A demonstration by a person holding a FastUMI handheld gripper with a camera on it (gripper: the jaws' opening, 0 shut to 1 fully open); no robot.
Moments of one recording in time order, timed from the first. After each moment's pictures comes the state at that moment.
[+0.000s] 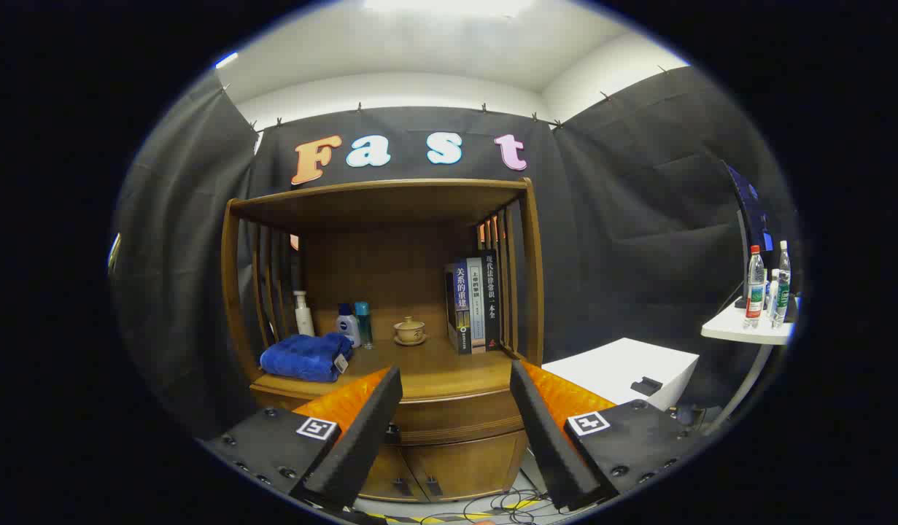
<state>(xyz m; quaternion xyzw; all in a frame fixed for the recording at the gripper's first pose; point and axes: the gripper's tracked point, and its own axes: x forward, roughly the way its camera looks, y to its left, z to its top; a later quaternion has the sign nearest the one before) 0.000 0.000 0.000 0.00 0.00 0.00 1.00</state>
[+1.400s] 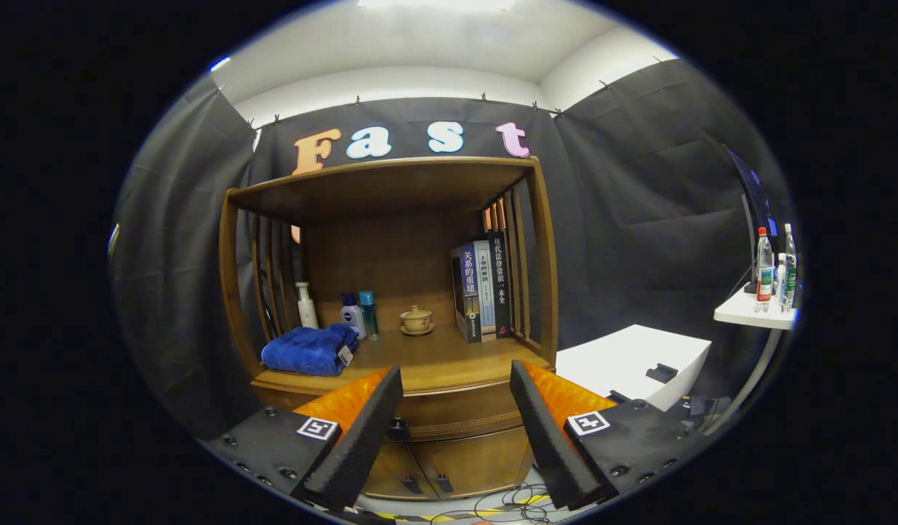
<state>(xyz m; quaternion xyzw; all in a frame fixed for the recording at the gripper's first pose) 0.027 0.021 -0.034 0.02 0.02 0.01 1.00</state>
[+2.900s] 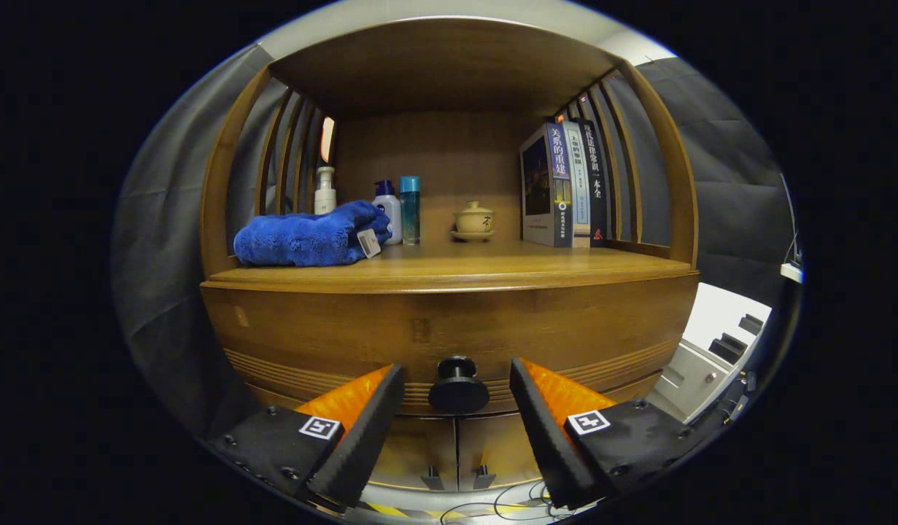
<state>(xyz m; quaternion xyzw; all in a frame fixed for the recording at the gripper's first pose) 0.158 0.114 -0.247 -0.03 0.11 0.08 0.99</state>
